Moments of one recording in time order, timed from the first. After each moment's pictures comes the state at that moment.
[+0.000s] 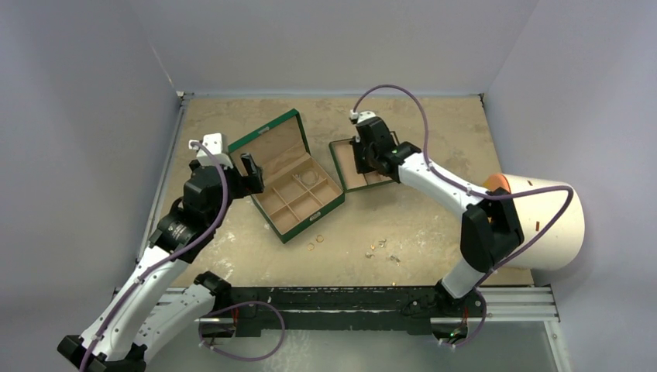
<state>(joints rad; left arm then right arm) -0.50 0.74 0.87 -0.47 -0.41 -0.39 0.56 1.65 1.27 -0.42 0.17 0.23</state>
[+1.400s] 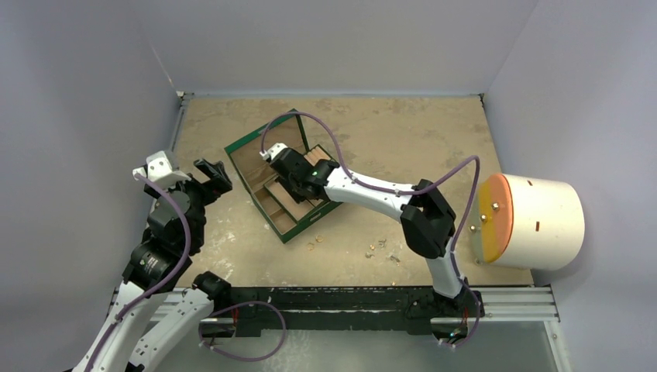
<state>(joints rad) -0.49 0.51 0.87 -0.50 -0.72 -0.45 1.01 2.02 1.70 -0.61 0.30 0.13</state>
